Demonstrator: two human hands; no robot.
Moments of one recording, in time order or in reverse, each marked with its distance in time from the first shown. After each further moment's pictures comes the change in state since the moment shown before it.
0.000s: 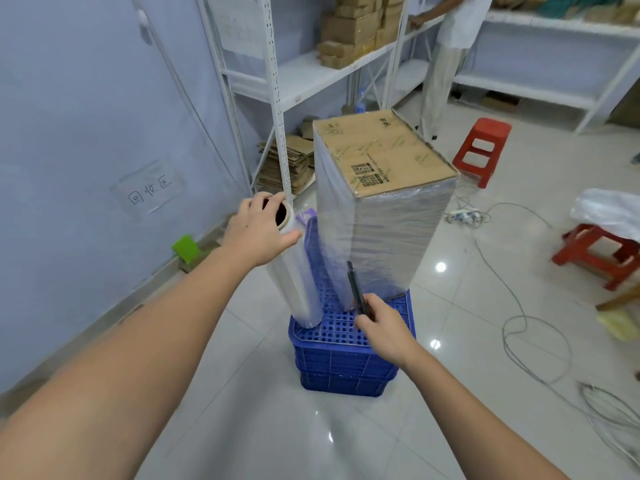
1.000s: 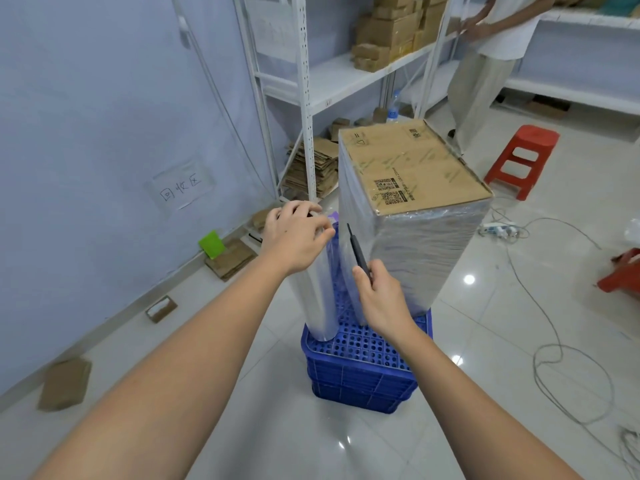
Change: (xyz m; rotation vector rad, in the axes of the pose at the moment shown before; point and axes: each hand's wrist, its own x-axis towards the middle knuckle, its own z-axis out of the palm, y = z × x) left_hand 0.023 0.033 0.010 0.037 0.078 0.084; right_hand 0.058 -0.067 -0.014 0.020 0.179 -0.187
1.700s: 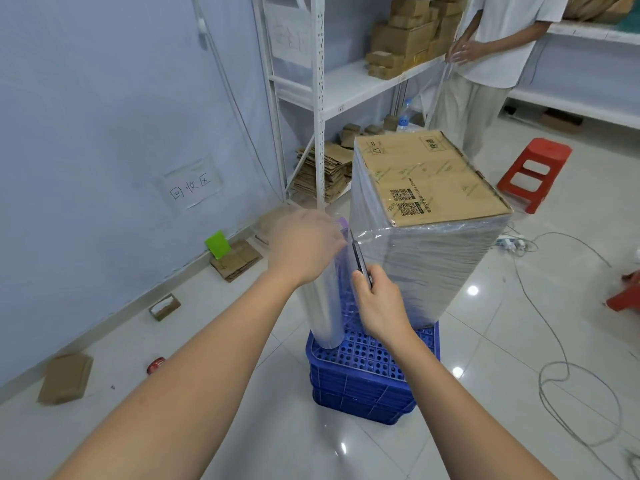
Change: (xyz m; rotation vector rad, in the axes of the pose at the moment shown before) left_hand -0.008 -0.009 0.001 -0.046 0.093 -0.037; right_hand 0.015 -0.012 0.024 0.010 -0.001 0.046
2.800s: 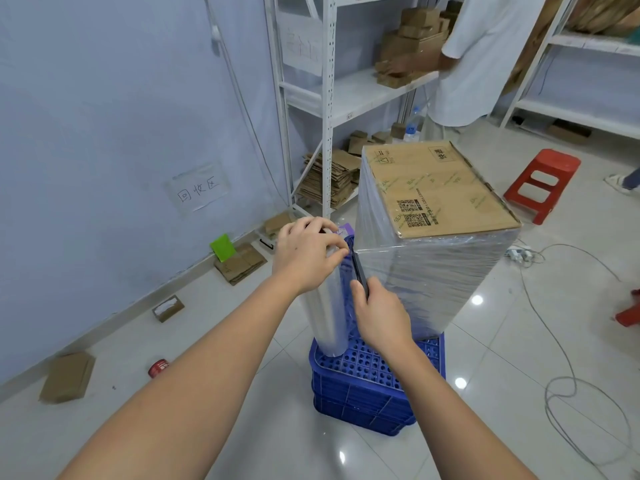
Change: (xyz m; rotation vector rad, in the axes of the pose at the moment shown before) left_hand -0.002 -0.007 -0.006 -0.035 -0.001 0.006; right_hand -0.001 -0.013 0.008 -0.389 -0.007 0.000
